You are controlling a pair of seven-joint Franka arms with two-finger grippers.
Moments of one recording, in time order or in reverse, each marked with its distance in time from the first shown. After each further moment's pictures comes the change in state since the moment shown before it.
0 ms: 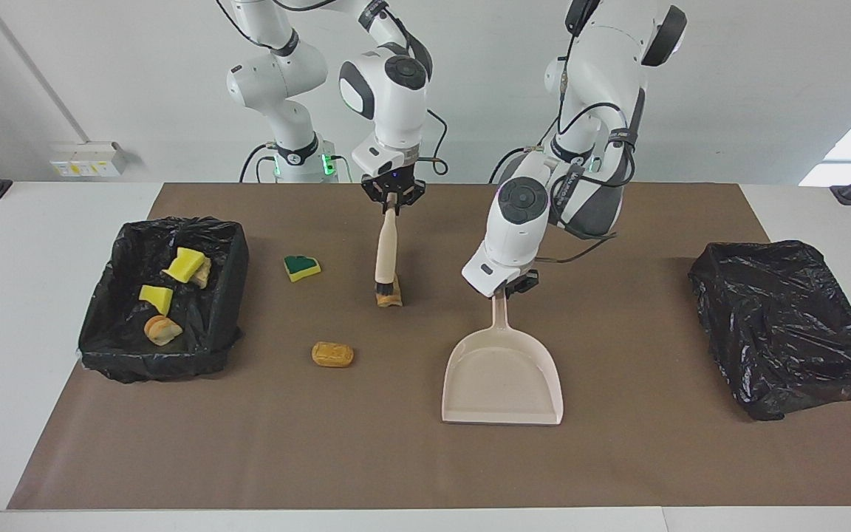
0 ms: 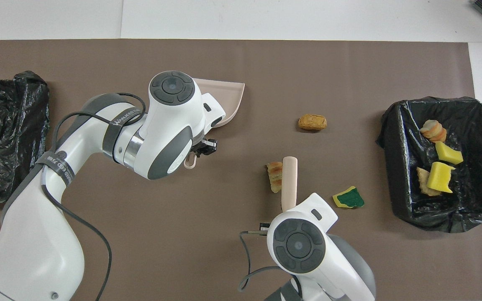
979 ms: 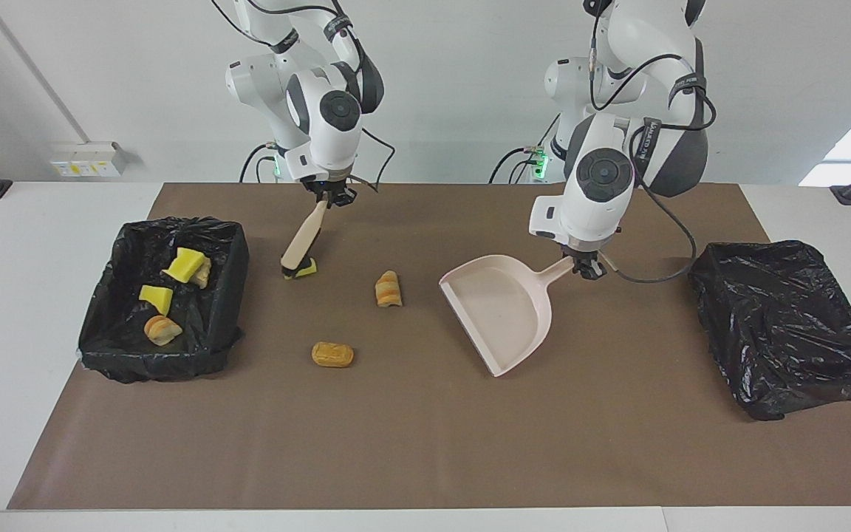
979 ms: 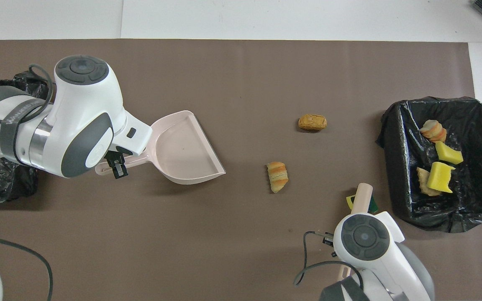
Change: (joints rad) left arm 0.219 -0.172 0.007 -0.118 0.064 -0.268 1.124; right arm -0.209 -0.179 -0.002 -0.258 -0.068 -0.105 0.038
